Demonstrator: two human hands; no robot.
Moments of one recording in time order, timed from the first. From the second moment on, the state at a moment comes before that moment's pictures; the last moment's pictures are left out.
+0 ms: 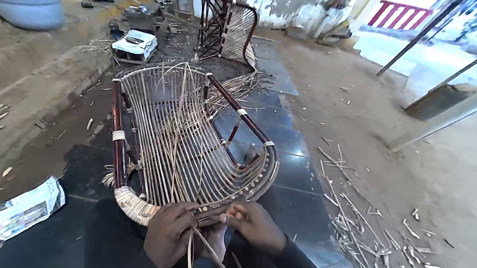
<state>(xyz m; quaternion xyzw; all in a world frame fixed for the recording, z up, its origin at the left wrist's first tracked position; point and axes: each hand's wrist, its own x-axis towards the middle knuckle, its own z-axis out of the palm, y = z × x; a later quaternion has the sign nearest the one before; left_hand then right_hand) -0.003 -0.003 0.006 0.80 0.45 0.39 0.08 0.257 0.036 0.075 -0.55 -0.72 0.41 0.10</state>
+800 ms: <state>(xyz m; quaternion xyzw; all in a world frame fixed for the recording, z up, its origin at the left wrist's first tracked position) -0.002 0.004 0.027 0.78 0.49 0.35 0.19 0.234 0.050 0.101 -0.24 -0.91 0.19 0.28</state>
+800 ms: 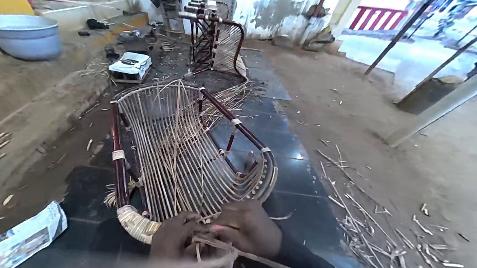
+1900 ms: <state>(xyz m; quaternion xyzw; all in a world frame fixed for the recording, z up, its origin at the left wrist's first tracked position) 0.015 0.013 0.039 0.85 0.43 0.30 0.07 0.215 -0.073 0.026 -0.34 -0.87 0.10 0.34</state>
